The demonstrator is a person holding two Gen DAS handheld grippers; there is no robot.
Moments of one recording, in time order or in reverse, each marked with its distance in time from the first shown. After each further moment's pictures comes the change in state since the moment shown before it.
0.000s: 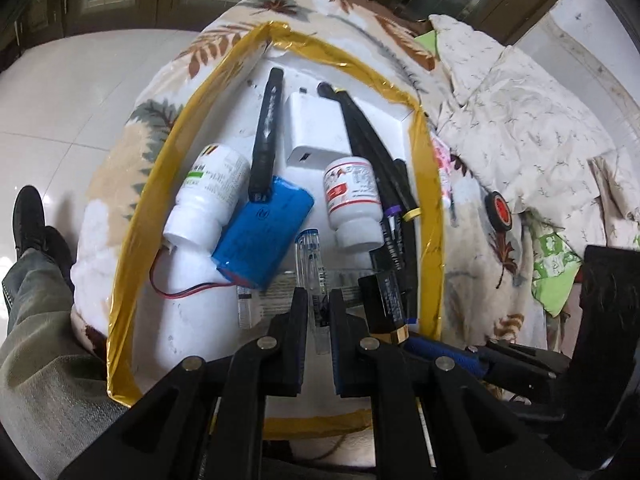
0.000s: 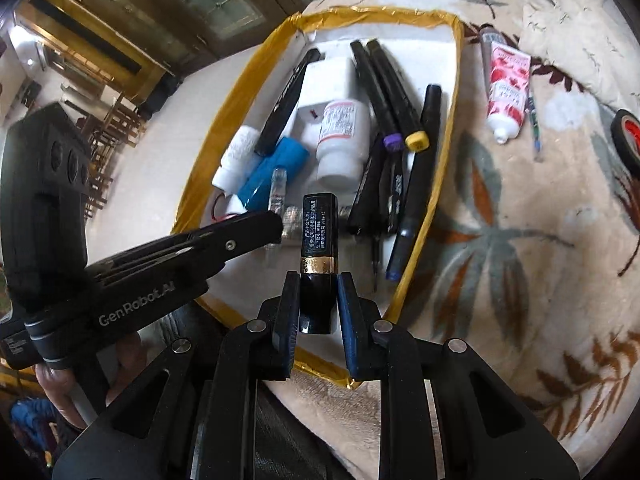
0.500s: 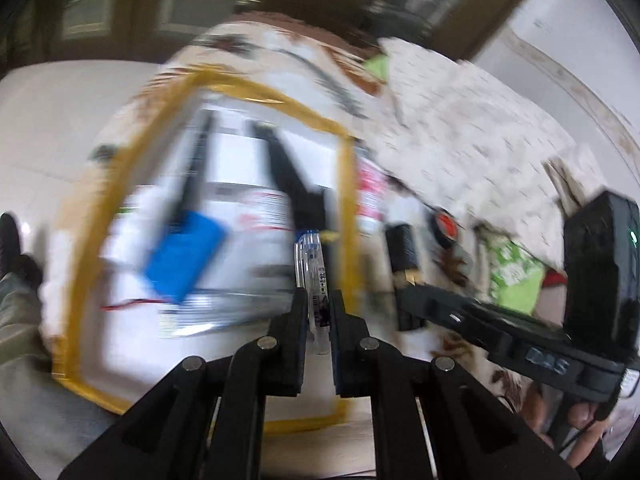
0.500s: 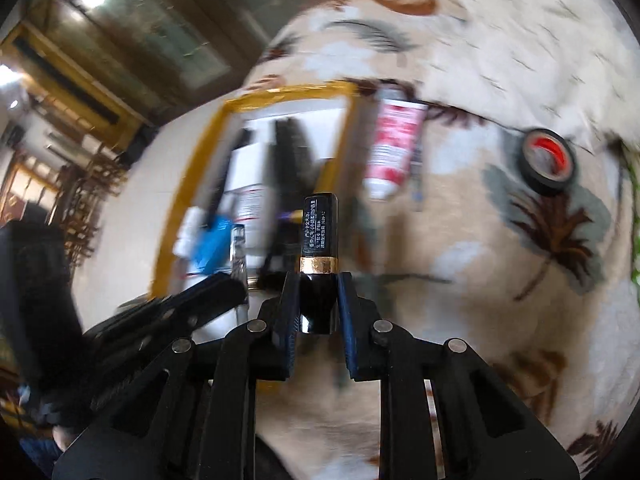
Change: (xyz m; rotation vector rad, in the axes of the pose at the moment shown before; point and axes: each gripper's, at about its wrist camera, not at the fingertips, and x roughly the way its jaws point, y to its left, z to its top) left arm -0.021 -0.035 -0.003 0.034 -0.130 -0.086; right arm -0.073 -0.052 0.017 0.093 -0.152 -0.044
